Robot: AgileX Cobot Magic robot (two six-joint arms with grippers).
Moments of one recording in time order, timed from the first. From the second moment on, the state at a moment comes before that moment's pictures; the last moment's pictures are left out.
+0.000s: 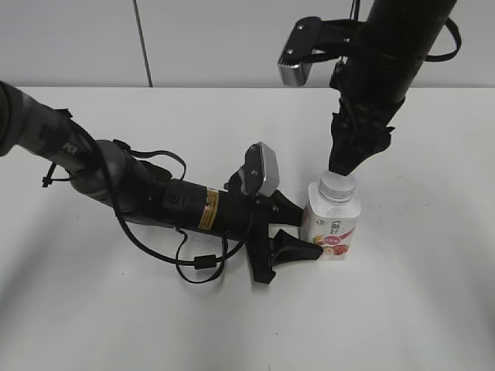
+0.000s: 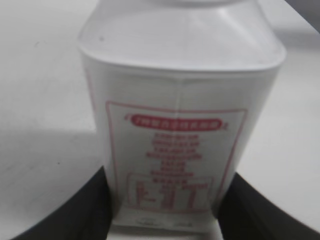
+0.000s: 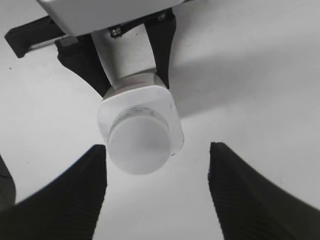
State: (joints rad) left arm -0.53 2.39 -1.25 1.36 -0.96 -0.60; right arm 0.48 1.85 -1.52 0.15 1.18 -0.95
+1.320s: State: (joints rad) left arm -0.53 2.39 -1.25 1.36 -0.96 -0.60; right arm 0.48 1.85 -1.45 0.19 1.16 0.23
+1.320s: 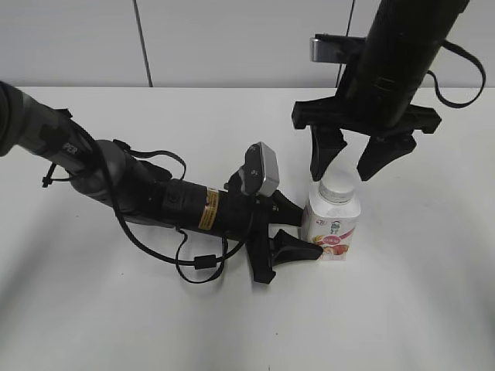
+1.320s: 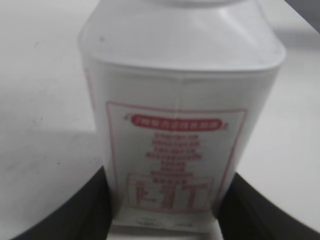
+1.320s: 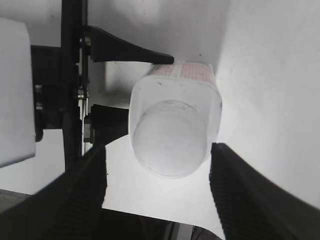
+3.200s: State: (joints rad) left arm -0.53 2.39 -1.25 1.36 -0.96 -0.59; right arm 0.48 1.90 -1.58 0.17 1.21 -1.09
